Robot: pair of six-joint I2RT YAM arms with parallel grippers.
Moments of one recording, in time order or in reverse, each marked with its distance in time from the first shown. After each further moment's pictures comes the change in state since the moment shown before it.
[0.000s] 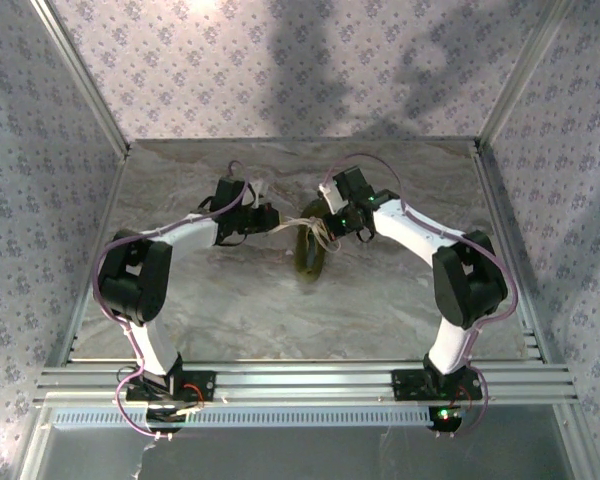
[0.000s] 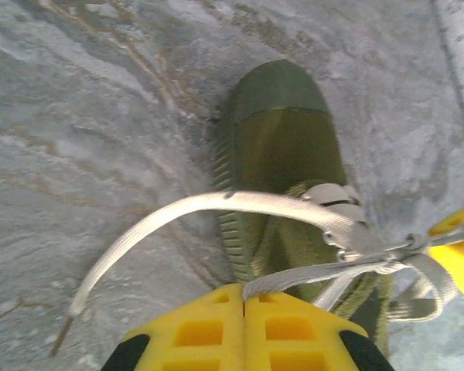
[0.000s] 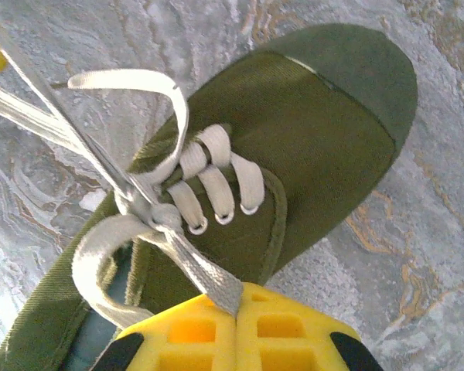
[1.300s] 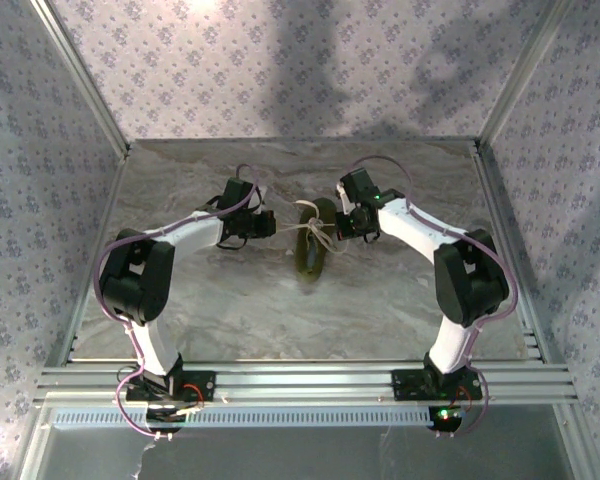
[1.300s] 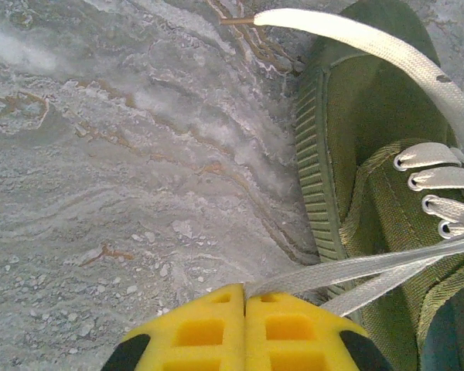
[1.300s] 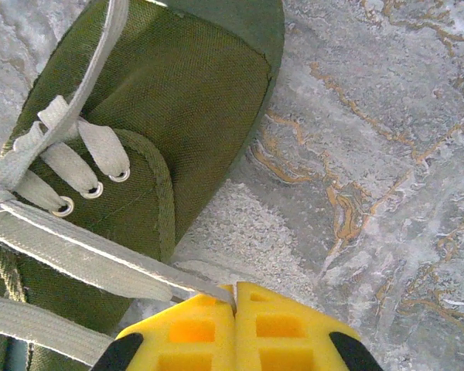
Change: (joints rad) left arm -0.034 0.013 0.041 -0.175 -0.182 0.096; right arm -0.050 0.011 -0.013 -0.078 0.110 0.194
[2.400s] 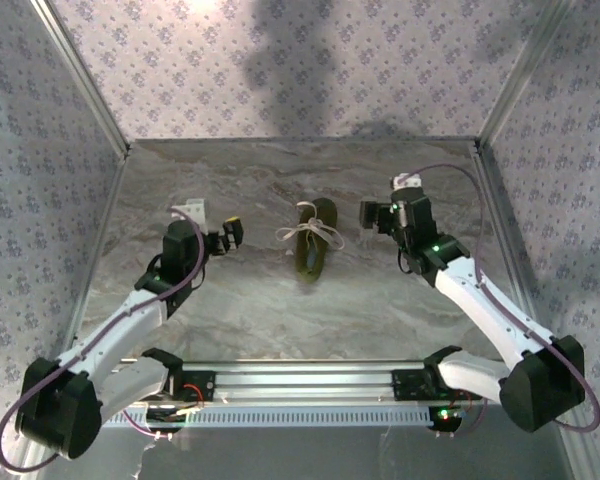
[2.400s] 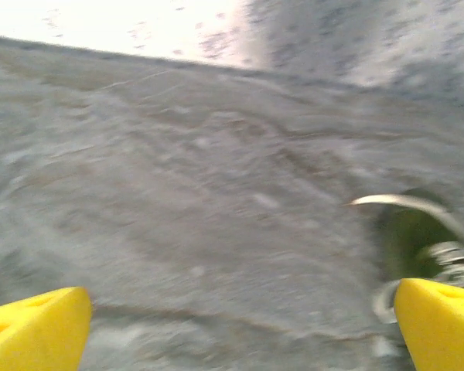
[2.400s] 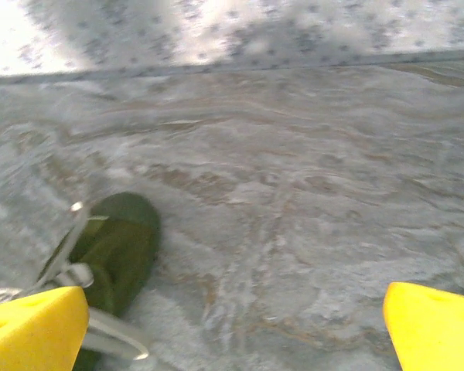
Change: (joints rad) left arm 0.032 -0.824 -0.603 0.296 -0.493 0.051; right arm -0.040 -0.668 -0.408 0.323 0.348 0.114
